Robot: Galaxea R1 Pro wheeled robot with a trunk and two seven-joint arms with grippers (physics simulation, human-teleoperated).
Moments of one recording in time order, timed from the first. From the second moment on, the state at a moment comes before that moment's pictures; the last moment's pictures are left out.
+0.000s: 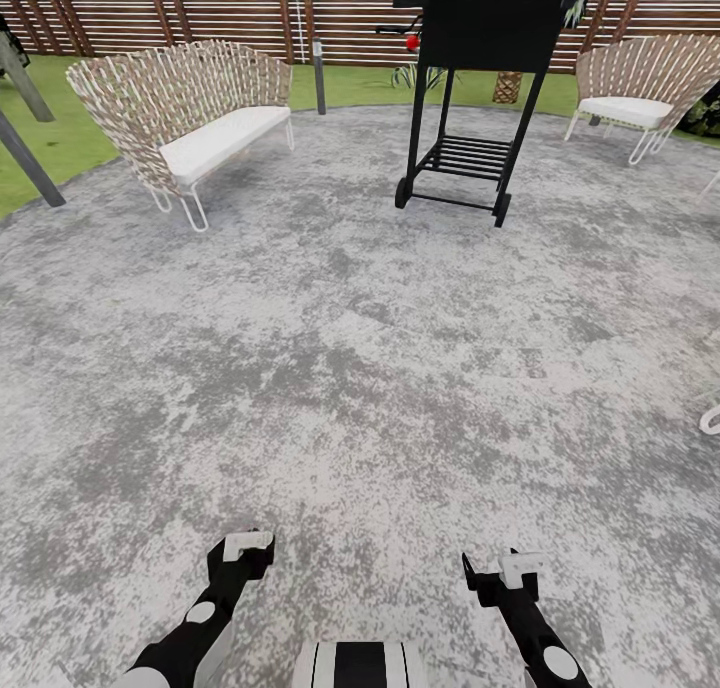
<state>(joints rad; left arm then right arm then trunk) -0.53 -0.02 0.00 -0.32 0.00 -0.34 0.05 -0.28 -0.07 0.05 -0.71 0.01 -0.29 0.00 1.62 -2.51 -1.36</state>
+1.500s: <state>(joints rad) -0.53 -0.02 0.00 -0.33 0.01 -0.37 0.05 -0.28 -0.07 0.05 -0.71 0.01 -0.29 0.00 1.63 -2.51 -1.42</state>
